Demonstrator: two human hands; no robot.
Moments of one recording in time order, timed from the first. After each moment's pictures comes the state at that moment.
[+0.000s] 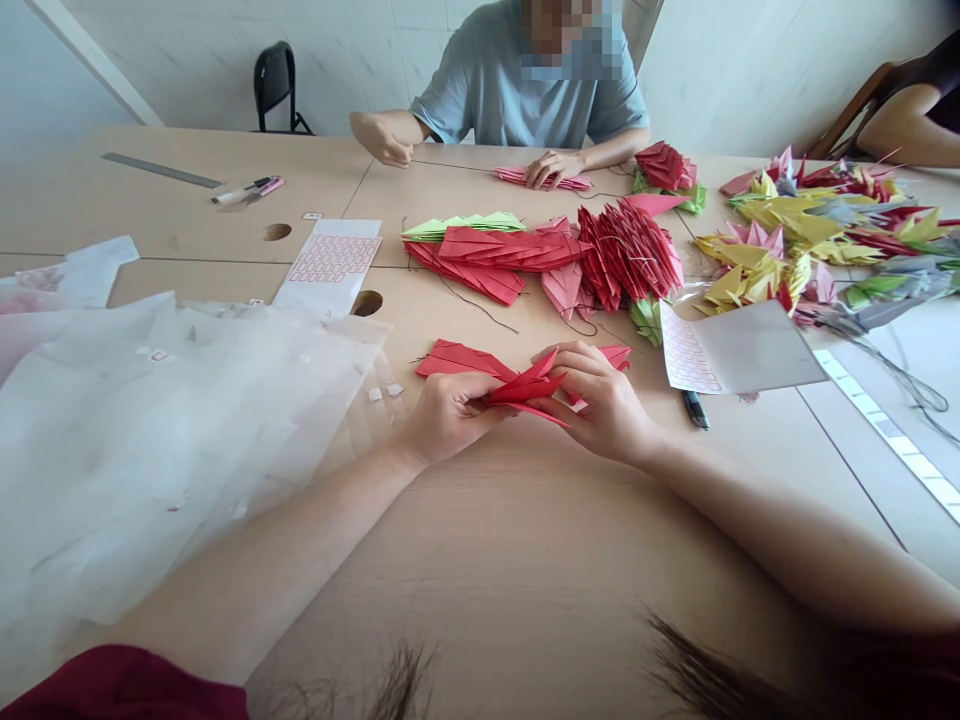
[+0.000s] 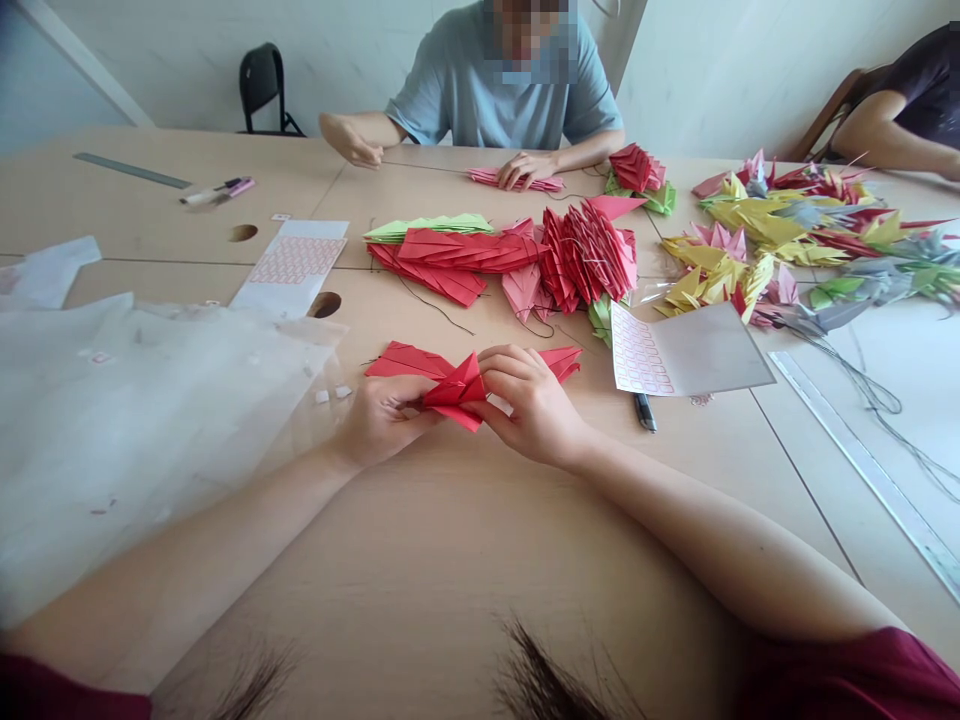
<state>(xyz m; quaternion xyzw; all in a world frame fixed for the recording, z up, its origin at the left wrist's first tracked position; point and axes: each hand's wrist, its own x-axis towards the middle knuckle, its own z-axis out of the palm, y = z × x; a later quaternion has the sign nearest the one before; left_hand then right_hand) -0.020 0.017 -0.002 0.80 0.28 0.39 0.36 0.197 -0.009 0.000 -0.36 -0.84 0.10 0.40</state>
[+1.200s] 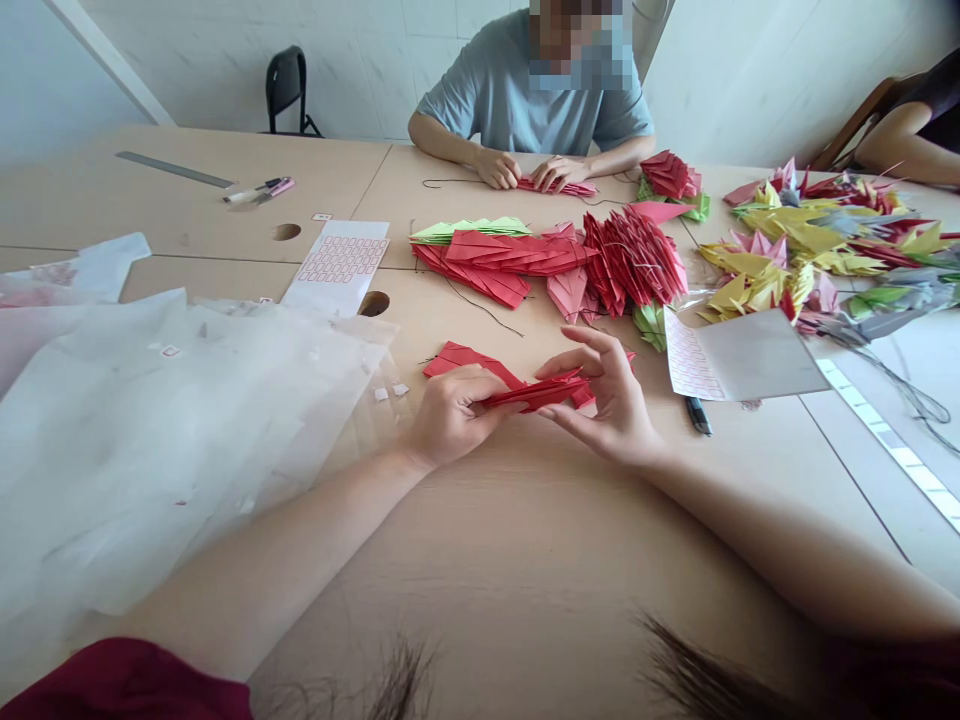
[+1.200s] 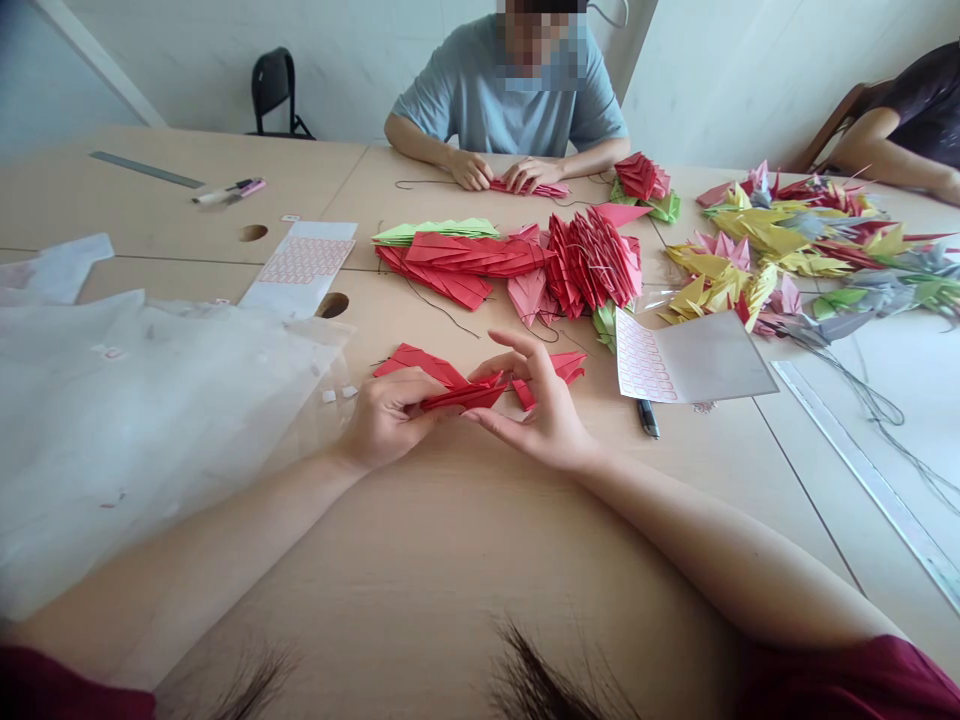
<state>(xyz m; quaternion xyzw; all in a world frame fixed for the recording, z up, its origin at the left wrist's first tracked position) -0.017 0.014 0.000 0.82 0.28 0.43 0.24 0.195 -0.019 0.000 -0.36 -0.72 0.33 0.49</state>
